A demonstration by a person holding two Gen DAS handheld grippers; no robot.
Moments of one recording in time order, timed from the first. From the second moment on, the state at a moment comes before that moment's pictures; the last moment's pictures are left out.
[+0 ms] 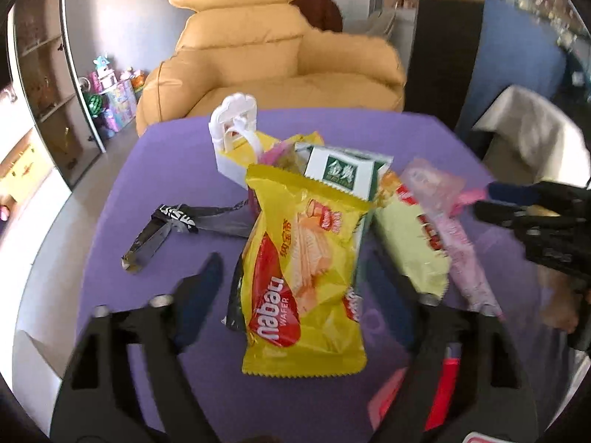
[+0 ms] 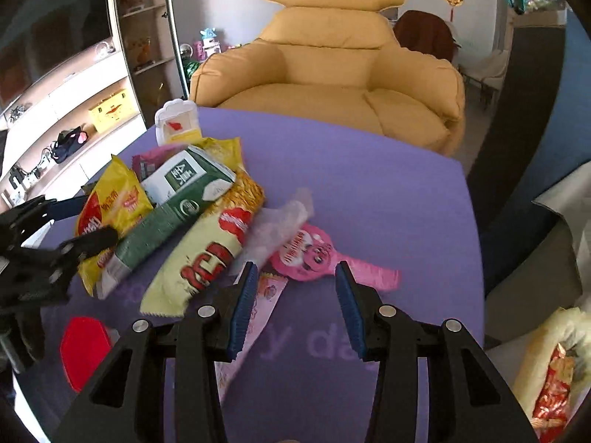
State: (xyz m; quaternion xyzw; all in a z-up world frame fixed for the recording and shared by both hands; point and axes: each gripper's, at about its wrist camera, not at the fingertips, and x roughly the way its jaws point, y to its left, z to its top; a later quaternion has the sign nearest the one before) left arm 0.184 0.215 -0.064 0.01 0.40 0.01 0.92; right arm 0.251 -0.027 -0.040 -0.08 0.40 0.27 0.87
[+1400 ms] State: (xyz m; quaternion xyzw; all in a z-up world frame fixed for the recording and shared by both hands) left arm 0.133 0.302 -0.061 -0.21 0.36 0.02 0.91; right arm 0.278 0.069 -0.028 -0.04 0.44 0.34 0.83
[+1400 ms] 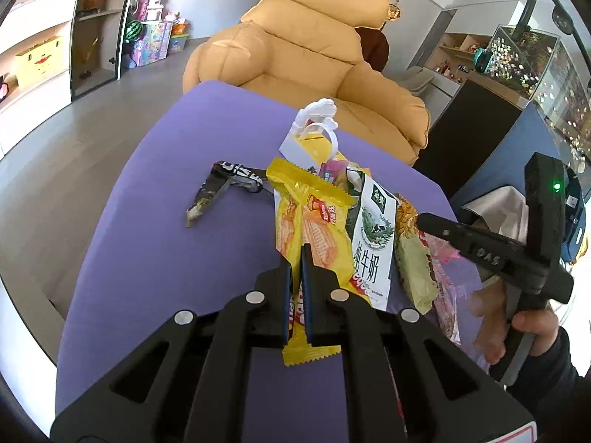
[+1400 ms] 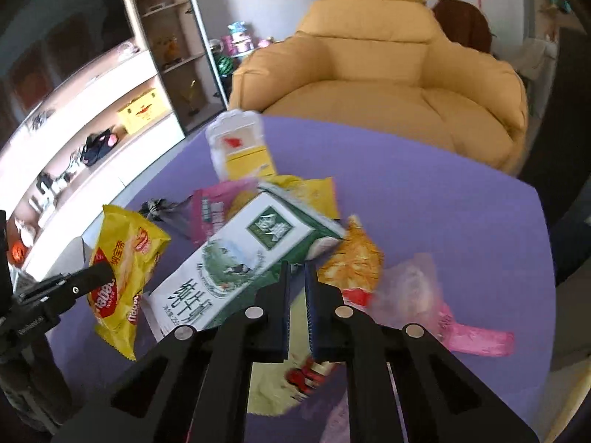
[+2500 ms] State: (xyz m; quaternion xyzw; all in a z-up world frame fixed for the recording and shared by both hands) left arm 0.114 0.338 -0.079 -0.24 0.35 0.05 0.90; right arm 0.288 0.155 -0.048 -0.06 0.49 0.26 0.83
